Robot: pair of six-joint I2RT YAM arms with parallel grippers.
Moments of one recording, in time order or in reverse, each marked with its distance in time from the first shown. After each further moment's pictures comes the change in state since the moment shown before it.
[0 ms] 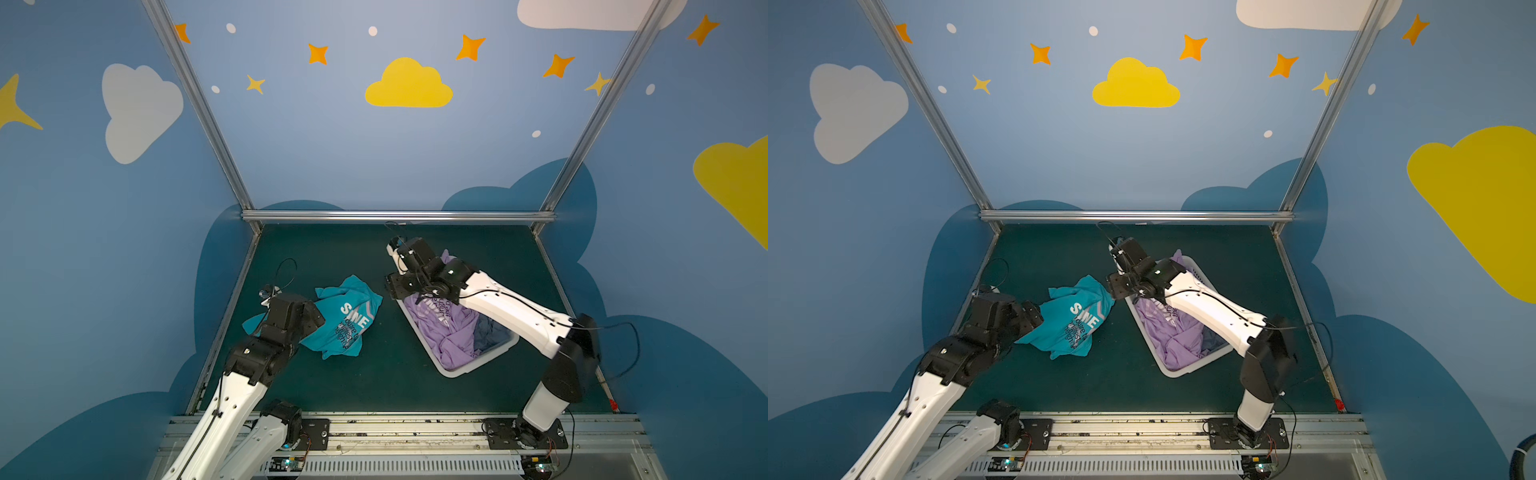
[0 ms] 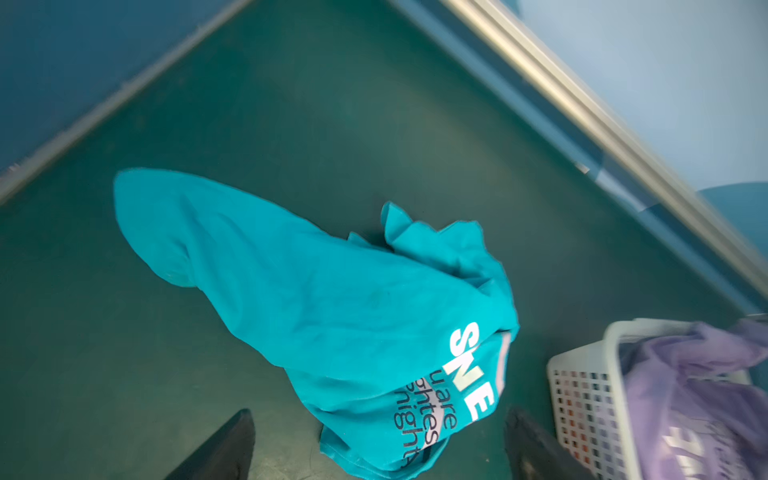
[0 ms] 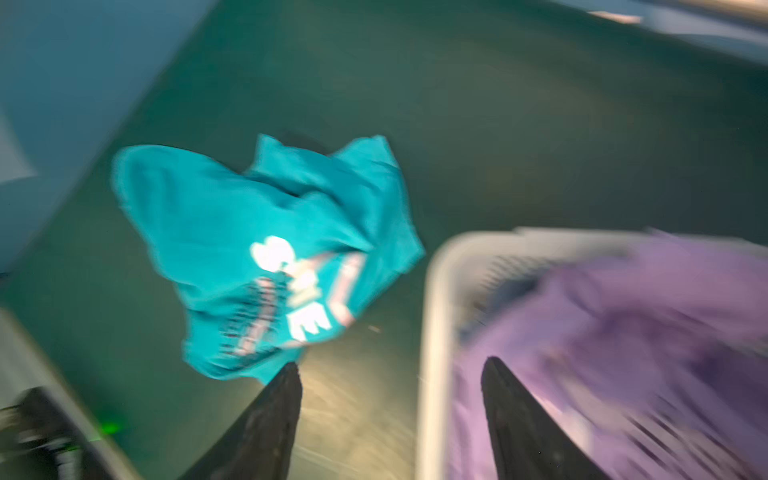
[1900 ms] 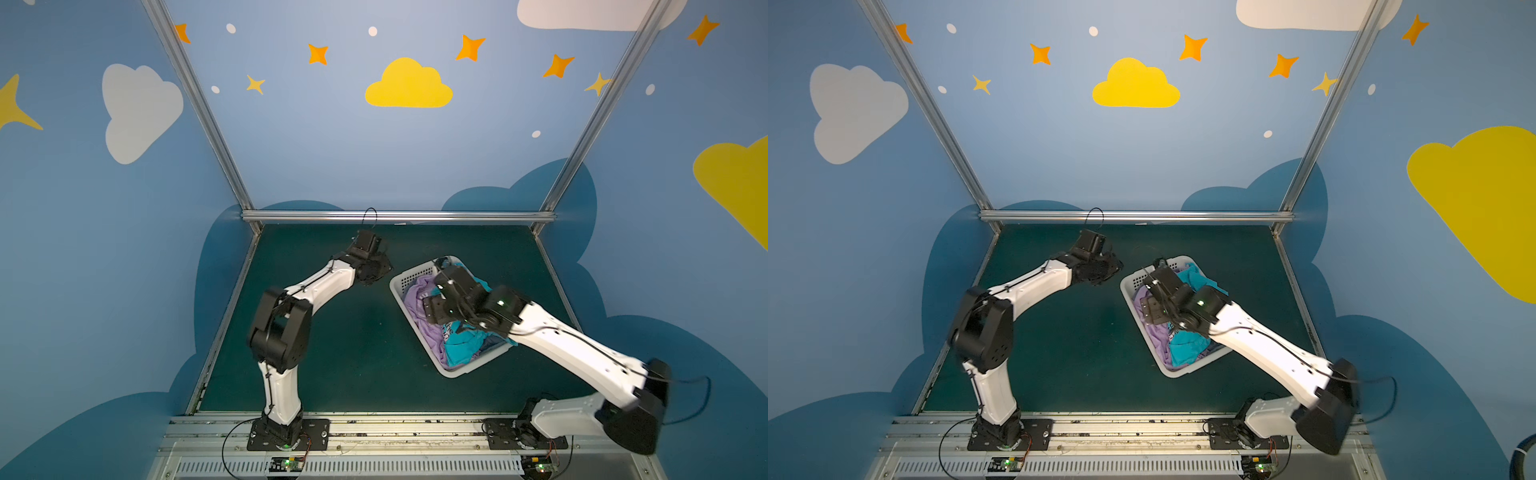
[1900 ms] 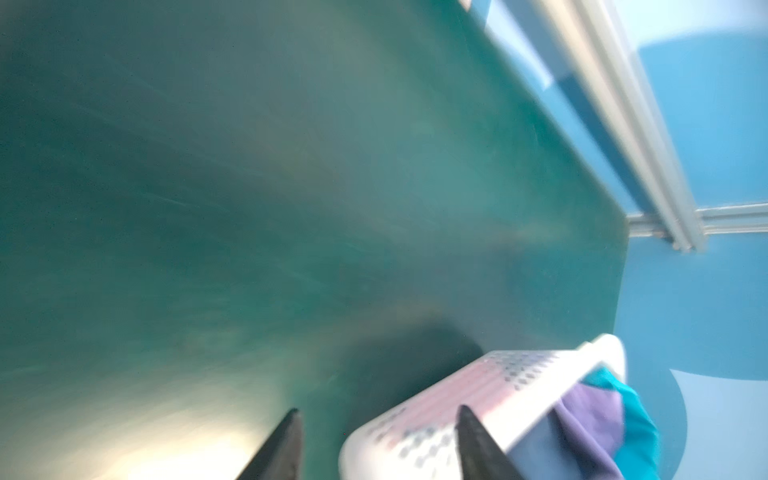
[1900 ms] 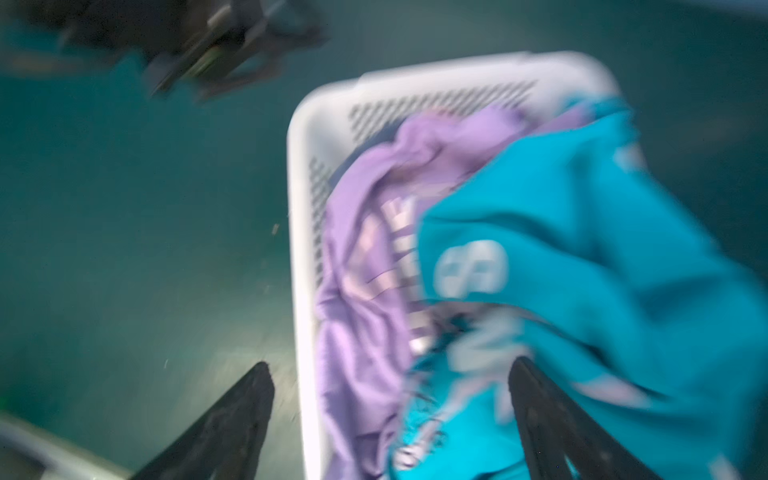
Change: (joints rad) left arm -0.111 1.000 0.570 0.438 0.352 -0.111; right arm 0.001 -0.439 -0.354 -0.130 0.232 0.140
